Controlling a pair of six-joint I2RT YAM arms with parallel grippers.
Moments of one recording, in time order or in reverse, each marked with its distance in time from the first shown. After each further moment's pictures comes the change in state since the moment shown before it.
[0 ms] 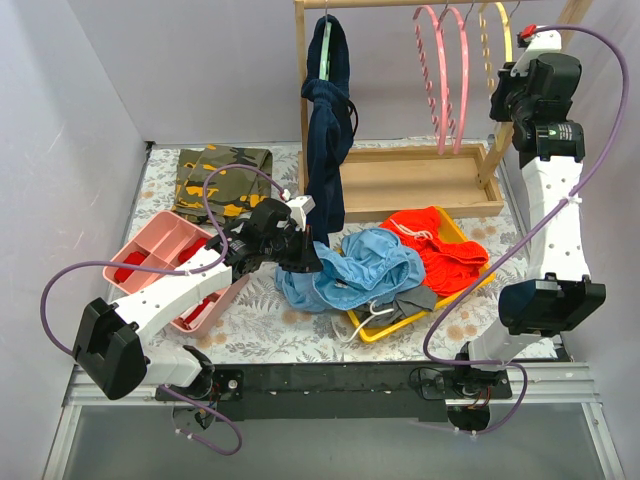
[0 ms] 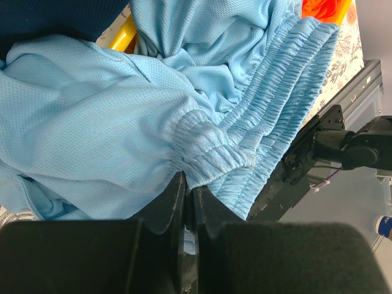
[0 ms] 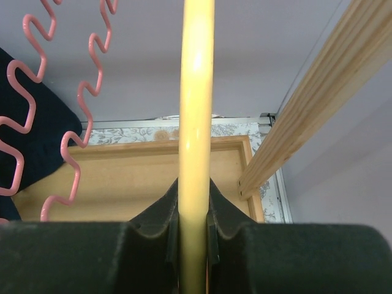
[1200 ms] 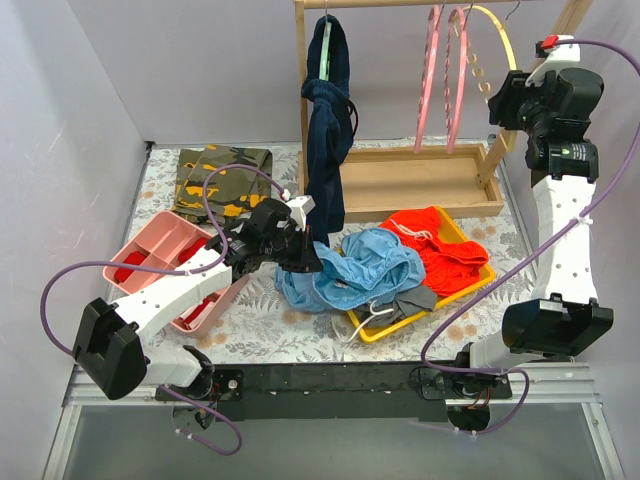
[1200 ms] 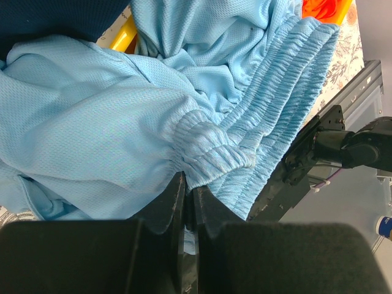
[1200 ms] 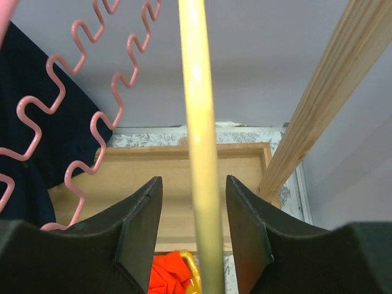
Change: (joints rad) left arm 0.000 0.000 0.000 0.000 -0.002 0.000; right arm -0.080 -0.126 -0.179 0.112 -0.169 0.061
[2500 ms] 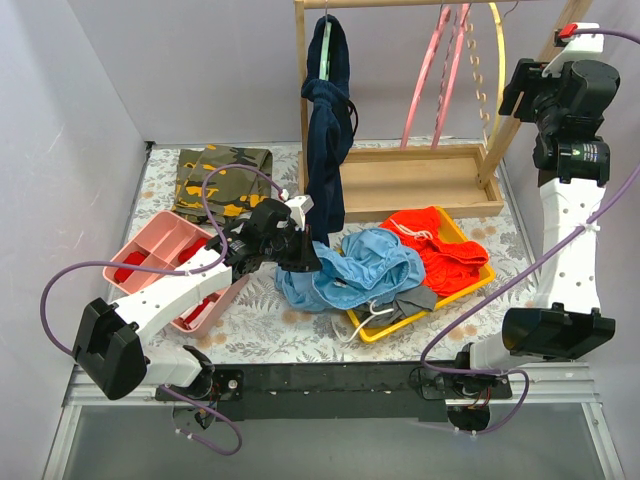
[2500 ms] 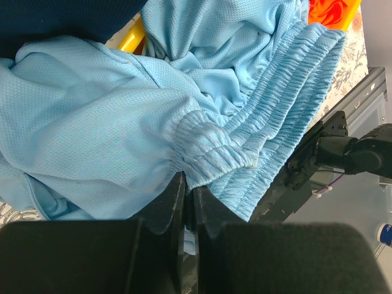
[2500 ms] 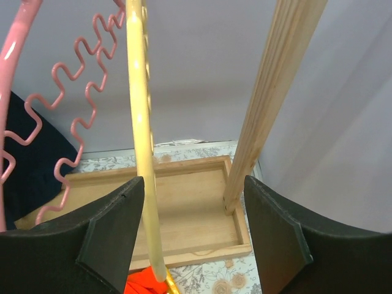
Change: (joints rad) left arm 0.000 -0.001 -0.002 0.000 -0.023 -0.011; right arm 0.001 -0.018 0.092 -0.033 0.155 -0.040
